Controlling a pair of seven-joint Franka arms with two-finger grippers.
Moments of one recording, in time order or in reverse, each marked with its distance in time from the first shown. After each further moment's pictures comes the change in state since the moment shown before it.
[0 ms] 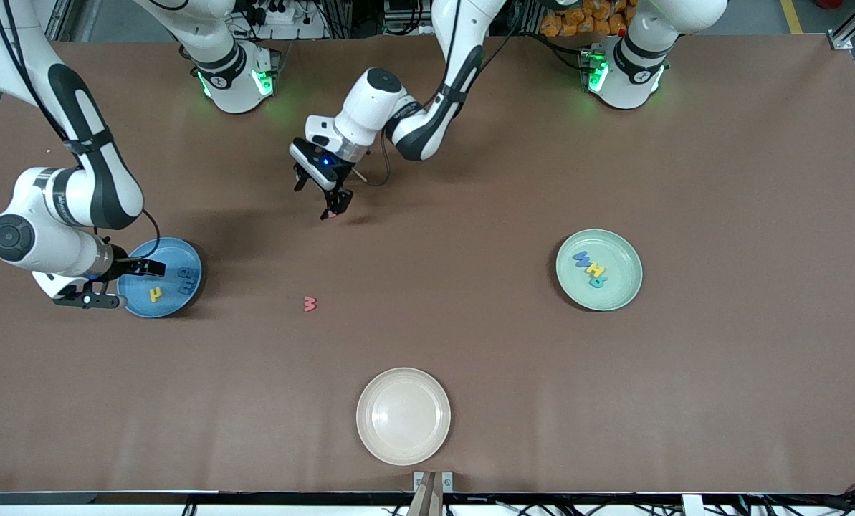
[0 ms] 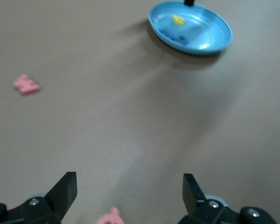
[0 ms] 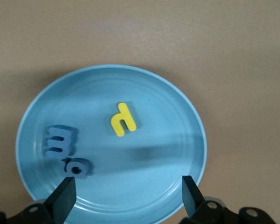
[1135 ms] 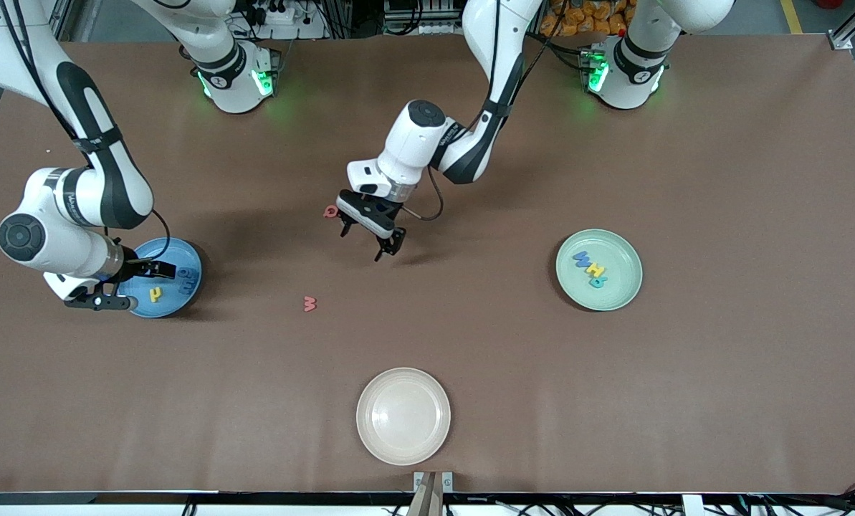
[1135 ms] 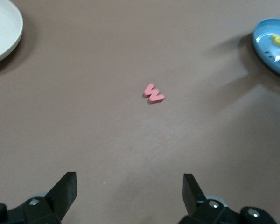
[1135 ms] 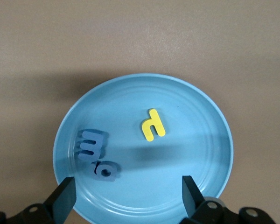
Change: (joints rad) left arm 0.180 -0.200 -0.005 -0.208 -0.013 -0.054 0.046; right arm 0.052 -0.011 0.002 0.000 0.041 0.009 0.000
